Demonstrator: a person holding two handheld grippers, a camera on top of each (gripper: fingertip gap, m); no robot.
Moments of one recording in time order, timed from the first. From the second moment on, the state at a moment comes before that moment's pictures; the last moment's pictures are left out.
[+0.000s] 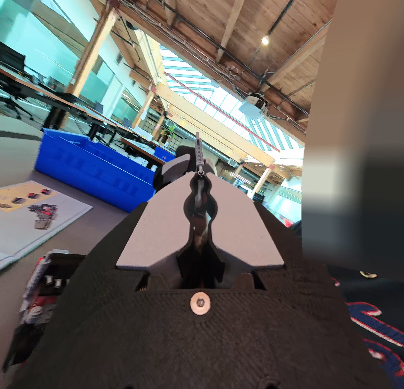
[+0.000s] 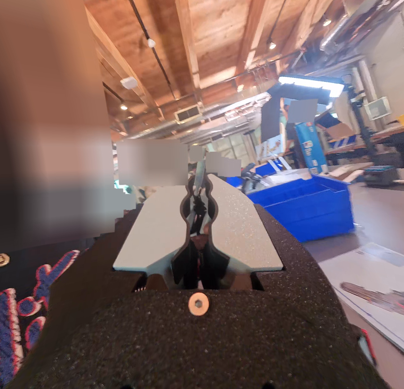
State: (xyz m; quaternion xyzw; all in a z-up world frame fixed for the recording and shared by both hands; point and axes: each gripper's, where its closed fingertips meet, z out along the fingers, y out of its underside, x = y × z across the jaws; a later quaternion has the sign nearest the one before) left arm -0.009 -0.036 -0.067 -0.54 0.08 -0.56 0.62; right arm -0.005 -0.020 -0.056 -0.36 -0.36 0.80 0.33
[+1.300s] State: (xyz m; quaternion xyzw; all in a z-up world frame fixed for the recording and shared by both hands) left arm -0.030 0.020 -0.247 -0.89 0.25 -0.17 0.33; right arm 0.037 0.040 -0.074 -0.47 -0.43 0.56 0.52
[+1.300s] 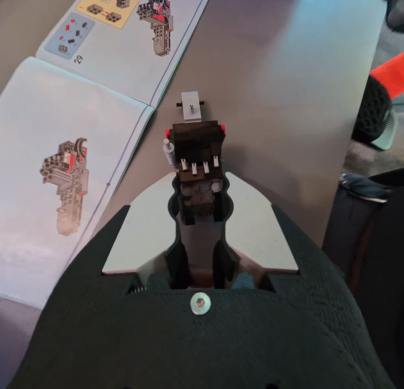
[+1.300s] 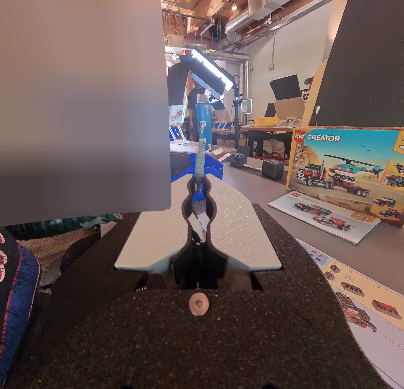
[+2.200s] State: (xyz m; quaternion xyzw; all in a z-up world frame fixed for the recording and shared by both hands) left arm -0.022 -0.018 -0.239 -0.84 0.00 -0.46 0.28; right arm 0.026 0.036 -0.153 -0.55 -0.56 0.50 0.36
